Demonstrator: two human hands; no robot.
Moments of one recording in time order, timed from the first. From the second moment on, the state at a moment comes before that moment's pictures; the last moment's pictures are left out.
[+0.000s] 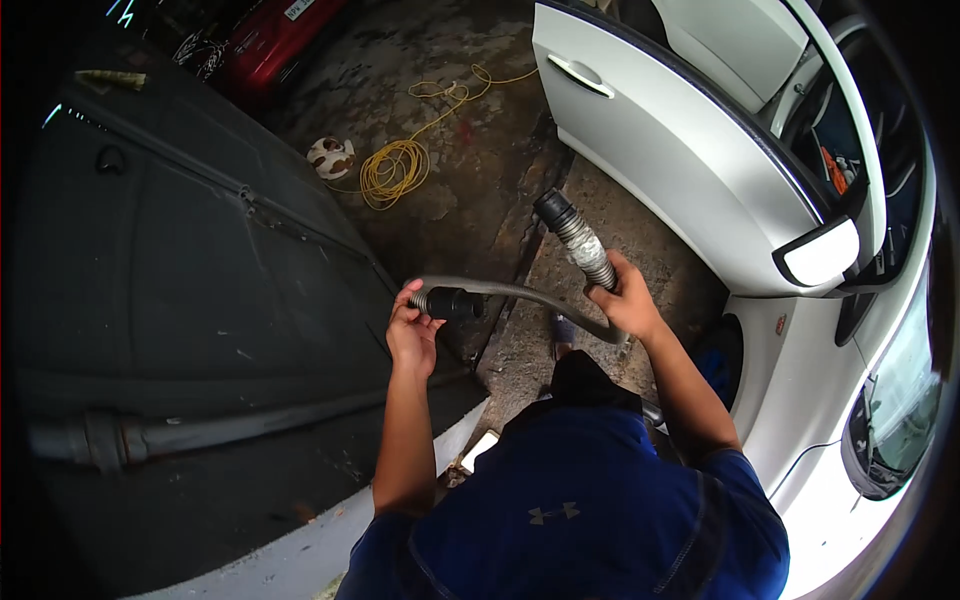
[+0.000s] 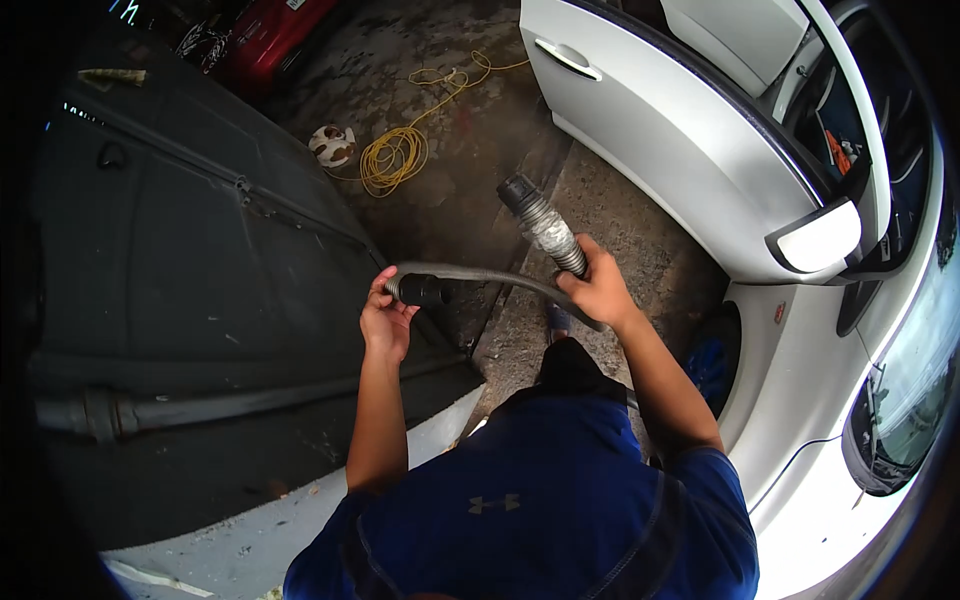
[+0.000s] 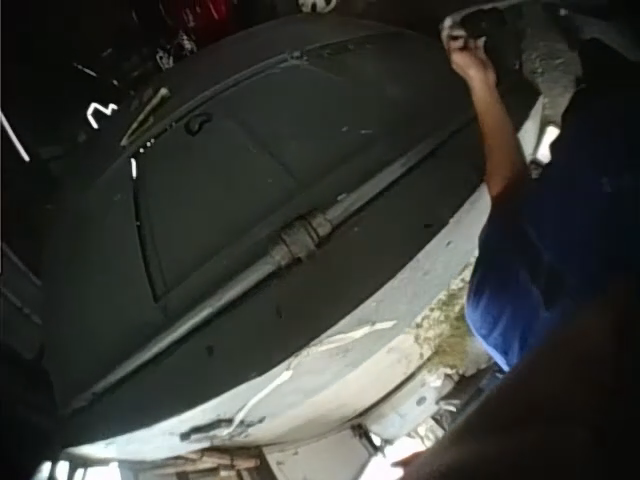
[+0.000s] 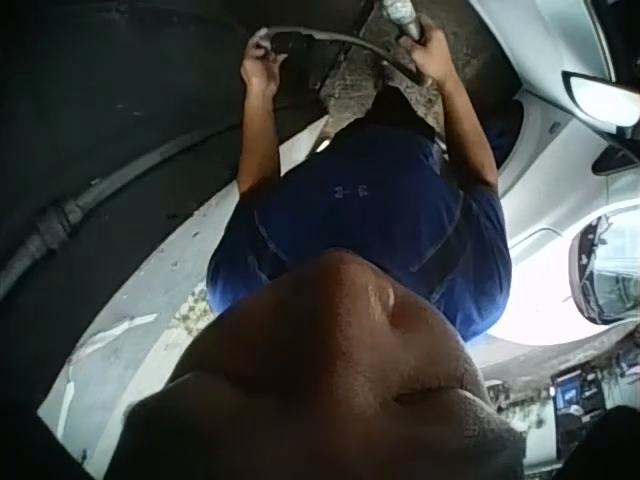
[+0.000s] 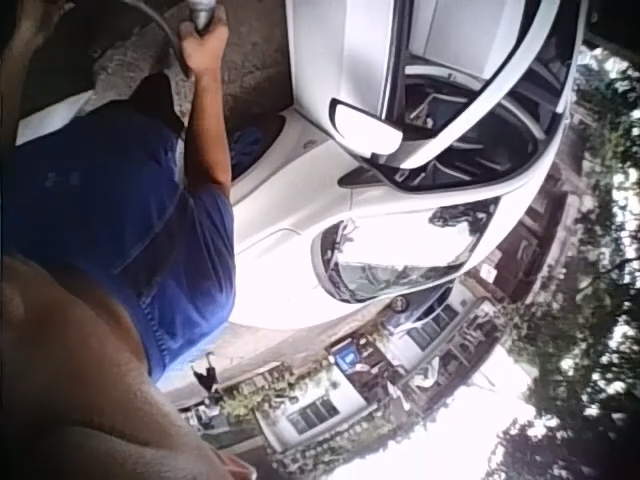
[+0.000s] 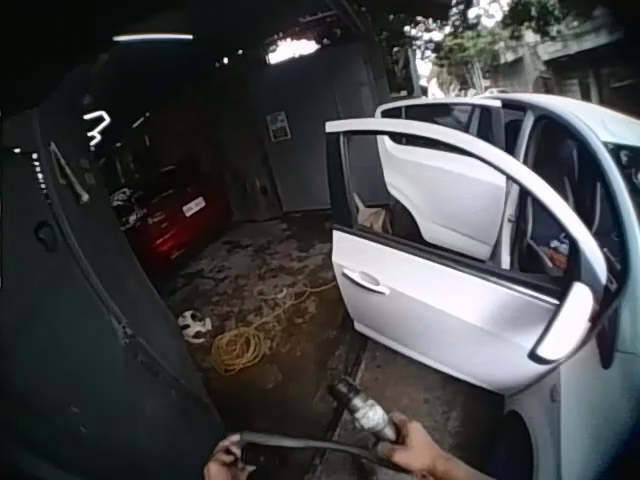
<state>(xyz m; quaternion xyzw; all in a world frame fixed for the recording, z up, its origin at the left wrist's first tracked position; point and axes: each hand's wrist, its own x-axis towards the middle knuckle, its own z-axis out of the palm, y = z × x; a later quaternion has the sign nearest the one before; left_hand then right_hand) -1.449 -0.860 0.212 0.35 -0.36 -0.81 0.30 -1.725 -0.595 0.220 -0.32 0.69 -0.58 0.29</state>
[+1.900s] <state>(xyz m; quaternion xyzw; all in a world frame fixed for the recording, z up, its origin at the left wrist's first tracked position) -2.664 -1.833 0.220 -0.08 -0.94 -0.34 0.01 -2.694 -1.452 0.107 -0.01 0.91 -0.41 -0.06</state>
